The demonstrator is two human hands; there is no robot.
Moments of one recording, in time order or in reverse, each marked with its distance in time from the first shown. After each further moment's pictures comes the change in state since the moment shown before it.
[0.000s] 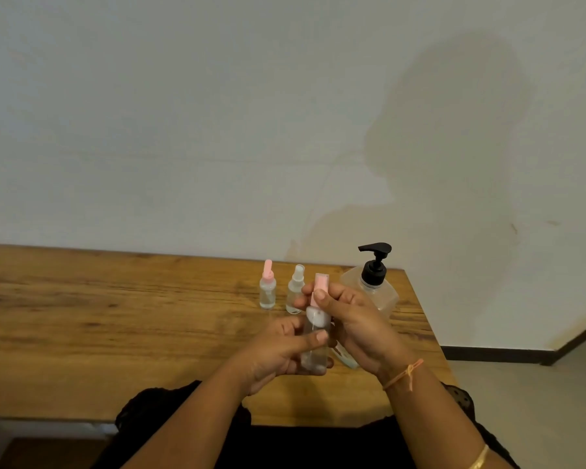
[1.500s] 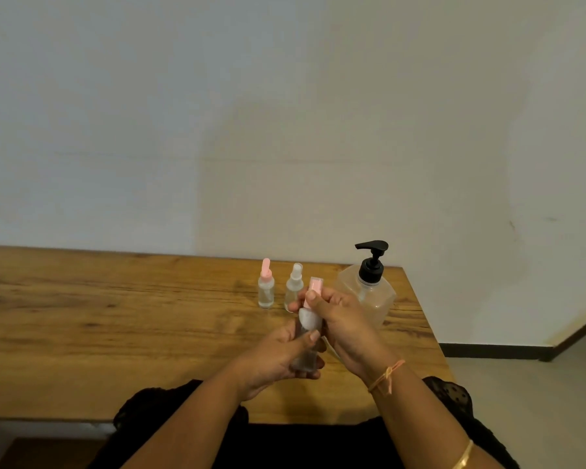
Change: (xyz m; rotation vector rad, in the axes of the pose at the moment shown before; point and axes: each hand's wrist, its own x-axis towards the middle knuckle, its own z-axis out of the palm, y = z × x) left_hand -0.002 -0.009 0.001 0.076 -0.022 -0.046; right_hand -0.002 0.002 0.019 -0.071 0.126 0.051
